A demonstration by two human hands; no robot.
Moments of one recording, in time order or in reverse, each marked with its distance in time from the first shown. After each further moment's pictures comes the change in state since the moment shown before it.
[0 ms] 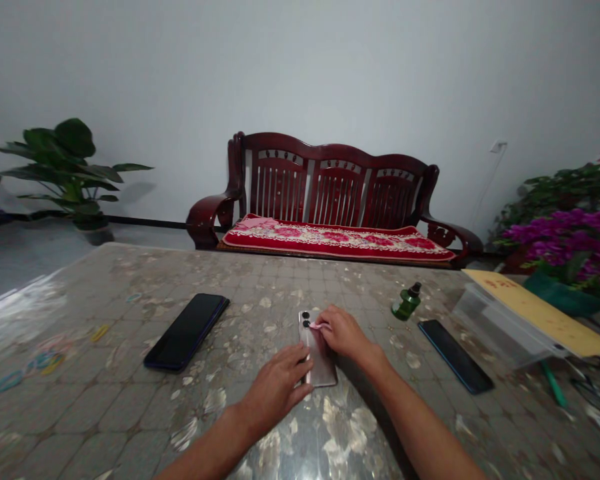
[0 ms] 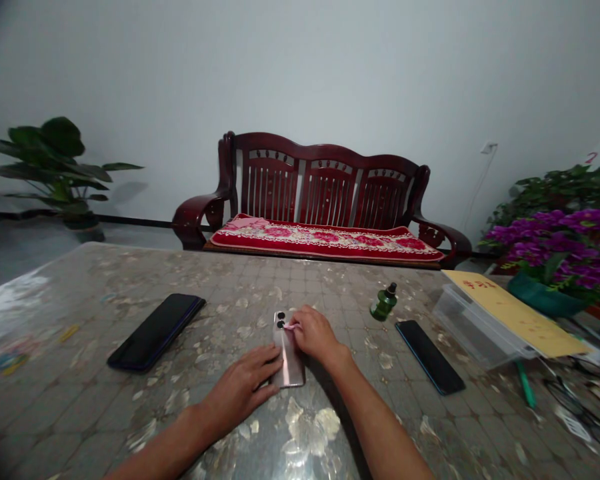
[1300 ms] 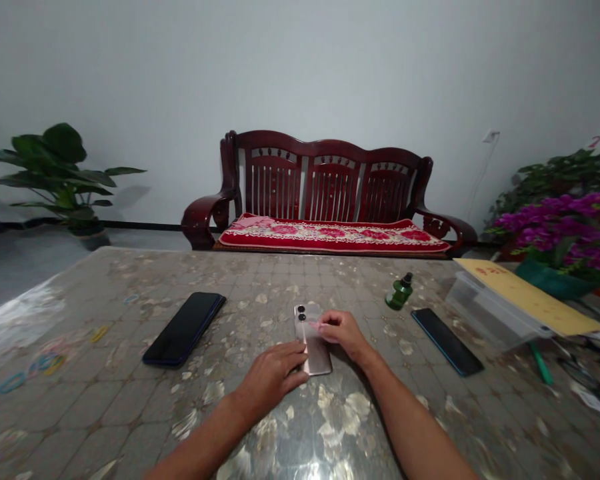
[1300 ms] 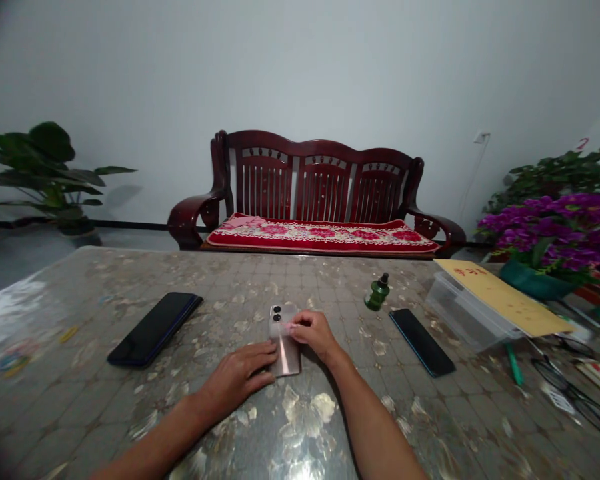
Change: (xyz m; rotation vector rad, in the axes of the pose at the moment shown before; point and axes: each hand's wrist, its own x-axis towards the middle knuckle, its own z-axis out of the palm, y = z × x) left_hand 0.000 -0.001 -0.006 -0.126 0.037 0.041; right_hand -0.024 0.005 0.018 1.025 0.142 0.242
